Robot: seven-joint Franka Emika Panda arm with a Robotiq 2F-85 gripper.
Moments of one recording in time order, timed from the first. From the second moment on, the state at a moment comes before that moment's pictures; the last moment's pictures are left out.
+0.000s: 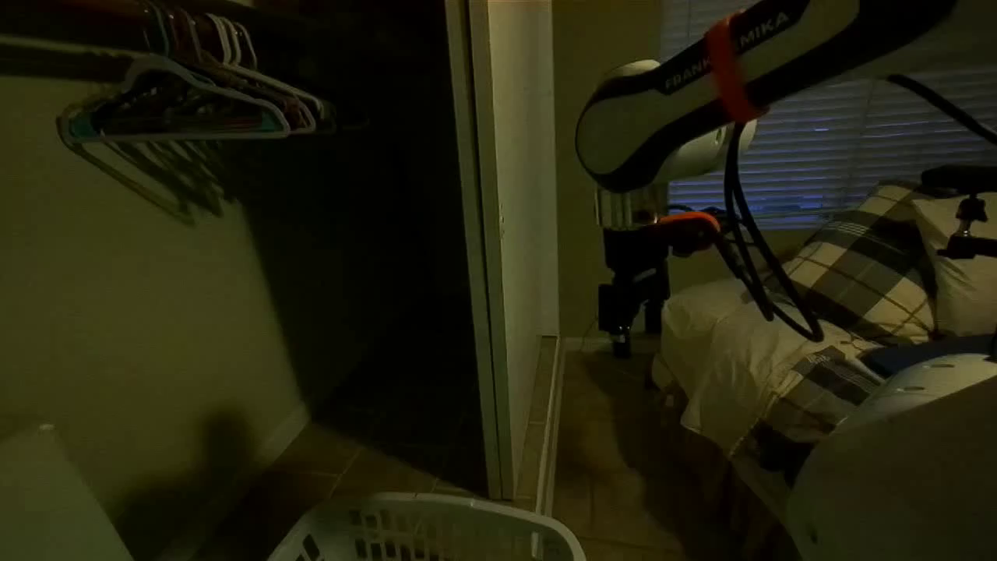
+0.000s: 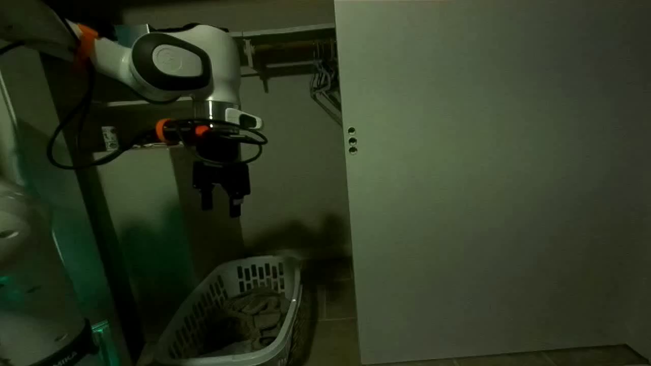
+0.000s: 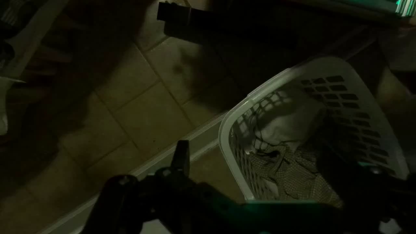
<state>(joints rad) -0.03 -0.69 -0.15 -2.65 -0.12 1.83 -0.30</state>
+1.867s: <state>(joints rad) 0.47 -0.58 0.24 -2.24 -0.02 1.79 -0.45</state>
